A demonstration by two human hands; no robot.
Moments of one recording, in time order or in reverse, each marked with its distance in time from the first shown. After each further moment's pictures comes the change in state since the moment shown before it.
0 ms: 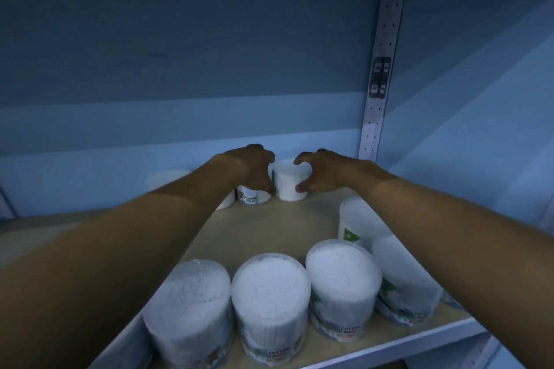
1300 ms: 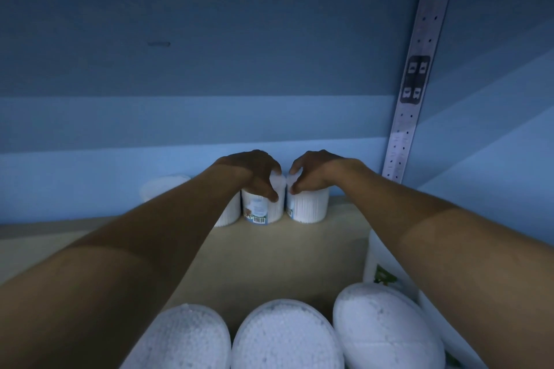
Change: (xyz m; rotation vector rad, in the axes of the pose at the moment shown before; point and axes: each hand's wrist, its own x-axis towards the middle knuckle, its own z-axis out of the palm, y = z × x) left_hand 0.082 -0.048 0.032 0.009 -0.013 0.039; right_hand 0.077 -0.029 0.001 -0.055 -0.029 -0.043
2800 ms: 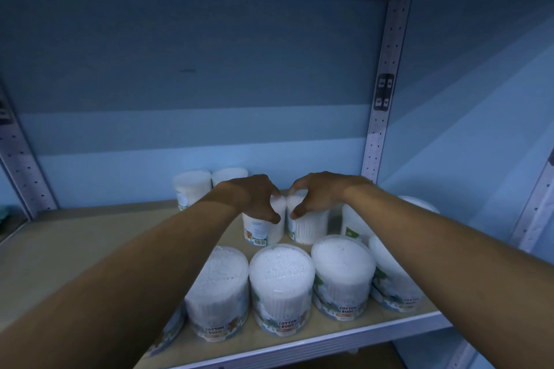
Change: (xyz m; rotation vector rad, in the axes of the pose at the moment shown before) left_hand -0.130 0.048 -0.006 -0.028 -0.078 -0.009; right_hand -0.126 -0.014 0.002 0.012 -0.123 -0.065
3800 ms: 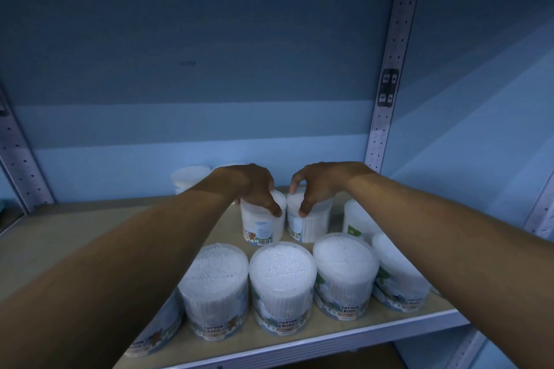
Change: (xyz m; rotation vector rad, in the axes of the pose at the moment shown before) left_hand 0.012 -0.007 -0.014 -0.075 -0.123 -0.098; right_hand 0.008 -0.006 -0.015 -0.118 -0.058 -0.036
